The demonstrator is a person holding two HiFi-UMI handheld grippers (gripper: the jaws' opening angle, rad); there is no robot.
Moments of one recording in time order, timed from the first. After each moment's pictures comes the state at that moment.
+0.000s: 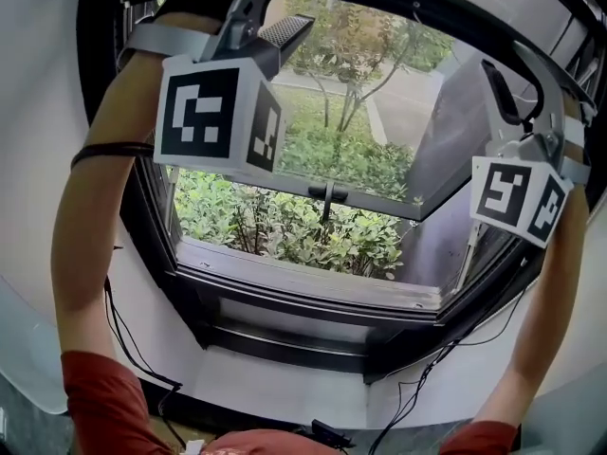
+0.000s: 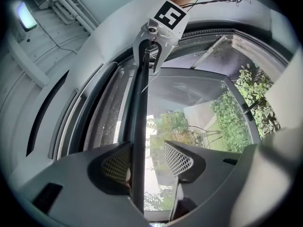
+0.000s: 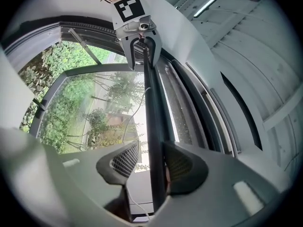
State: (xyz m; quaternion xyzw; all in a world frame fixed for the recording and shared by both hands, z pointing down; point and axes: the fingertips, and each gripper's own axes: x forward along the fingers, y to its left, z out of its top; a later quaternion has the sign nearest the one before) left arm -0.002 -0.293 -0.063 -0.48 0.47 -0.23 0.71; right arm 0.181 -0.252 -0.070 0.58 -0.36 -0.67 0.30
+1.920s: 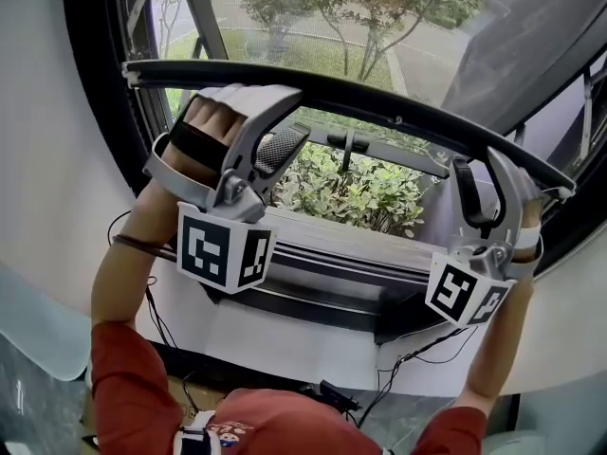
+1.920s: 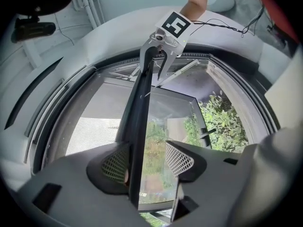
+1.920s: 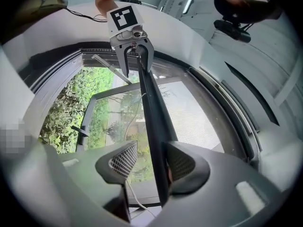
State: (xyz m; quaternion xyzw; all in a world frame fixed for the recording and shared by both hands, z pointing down) left arm 0.007 -0.276 0.097 -0.60 0.39 -0.28 0.64; right arm 0.185 -0.242 0.094 0.55 -0.51 -0.59 0.30
